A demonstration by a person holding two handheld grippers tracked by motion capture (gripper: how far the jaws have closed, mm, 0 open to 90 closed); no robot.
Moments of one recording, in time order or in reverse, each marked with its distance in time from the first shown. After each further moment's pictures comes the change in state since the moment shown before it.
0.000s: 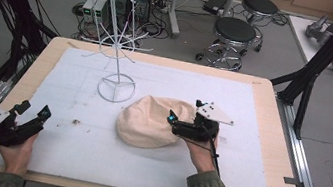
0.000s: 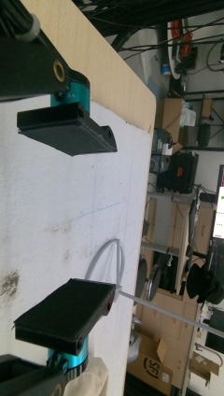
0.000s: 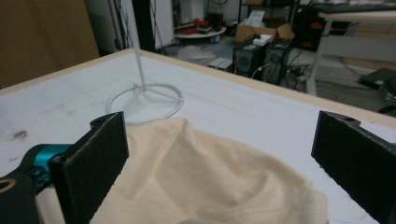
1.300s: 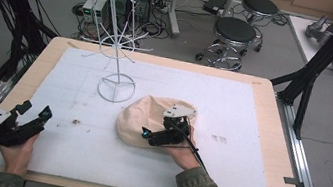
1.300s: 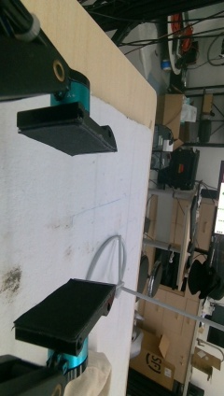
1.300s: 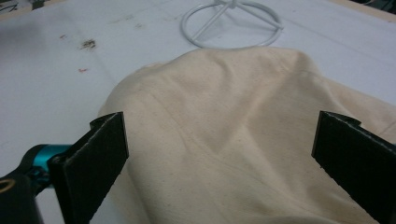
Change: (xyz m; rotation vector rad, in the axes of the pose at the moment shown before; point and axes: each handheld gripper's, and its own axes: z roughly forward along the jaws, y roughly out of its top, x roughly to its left) left arm -0.001 0.000 0.000 0.002 -0.015 0.005; right arm 0.040 -0.024 0.053 0.300 0.285 -0.098
